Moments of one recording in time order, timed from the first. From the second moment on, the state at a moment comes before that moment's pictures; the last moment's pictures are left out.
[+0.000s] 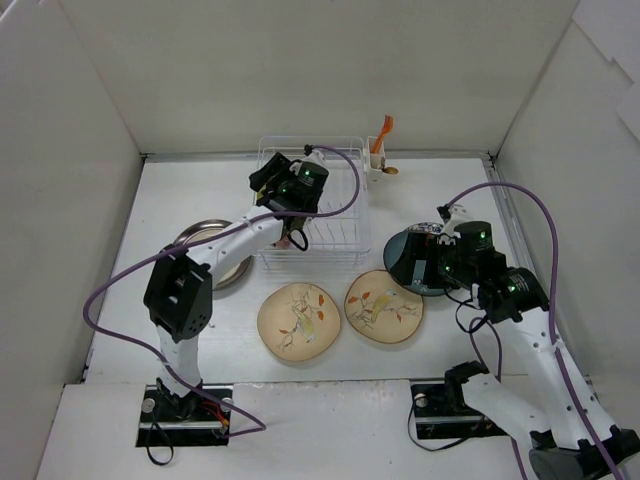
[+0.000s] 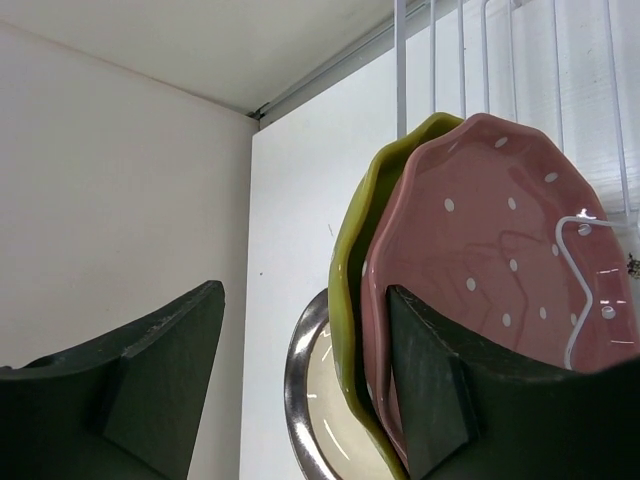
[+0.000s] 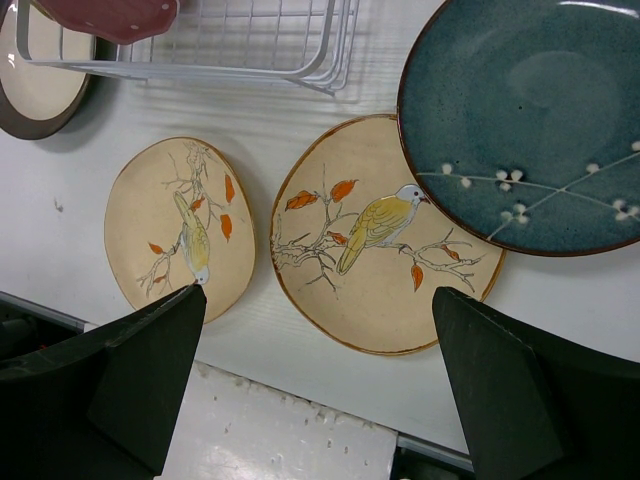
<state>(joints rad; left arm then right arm) -0.67 1.89 1.63 -0.31 -0.99 0.38 0.32 0.86 0.99 -0.84 -0.16 0.37</state>
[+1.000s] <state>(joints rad) -0.63 1.85 1.60 -0.25 -0.87 0.37 0.32 0.84 0.99 -0.84 -0.16 0.37</state>
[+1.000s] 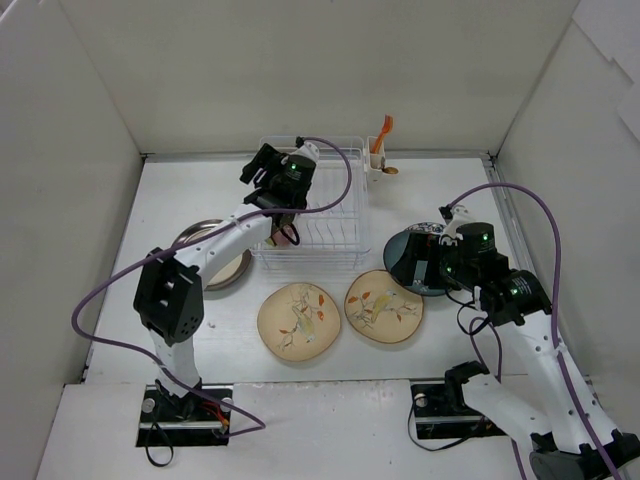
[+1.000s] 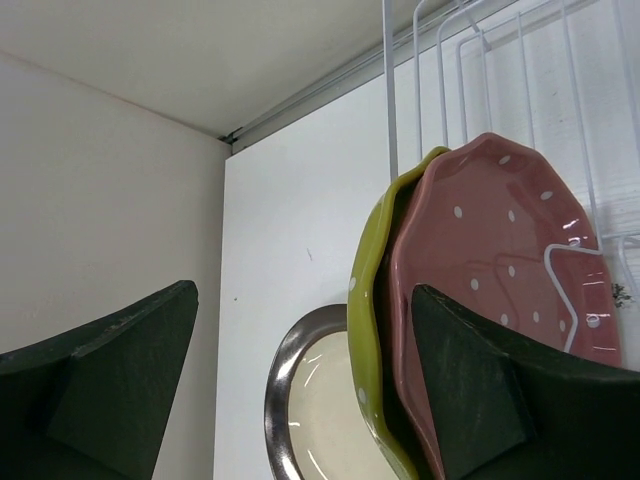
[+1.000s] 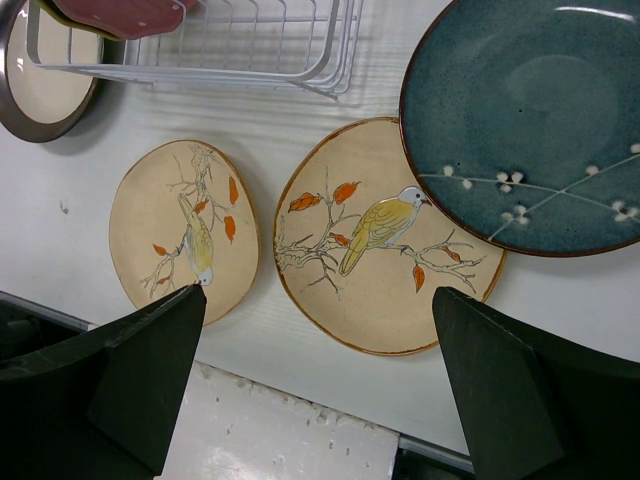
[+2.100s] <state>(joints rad) 0.22 1.03 0.83 -0.52 0.23 -0.55 0.32 0.95 1.07 -0.84 -0.15 0.31</state>
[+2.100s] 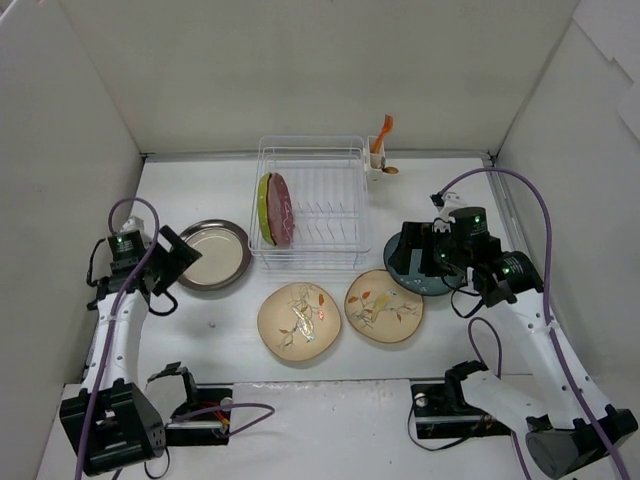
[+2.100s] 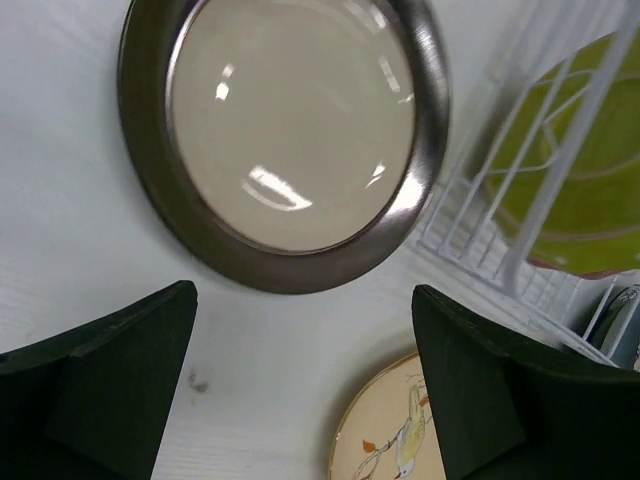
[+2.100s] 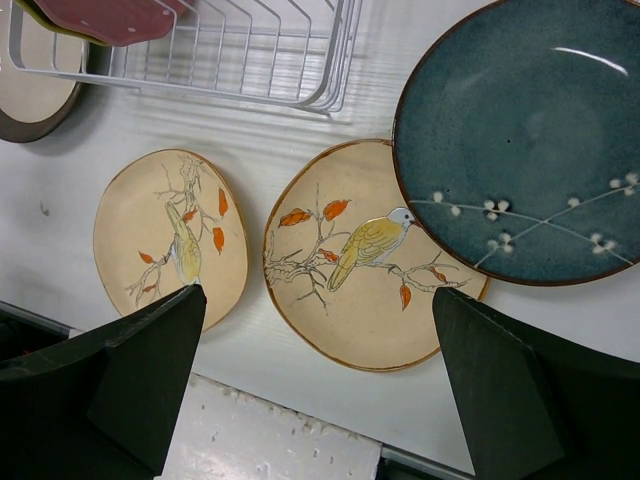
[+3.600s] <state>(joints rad) 0.37 1.35 0.52 0.09 0.46 -0.93 0.37 0.99 1.07 -0.81 -0.18 0.30</state>
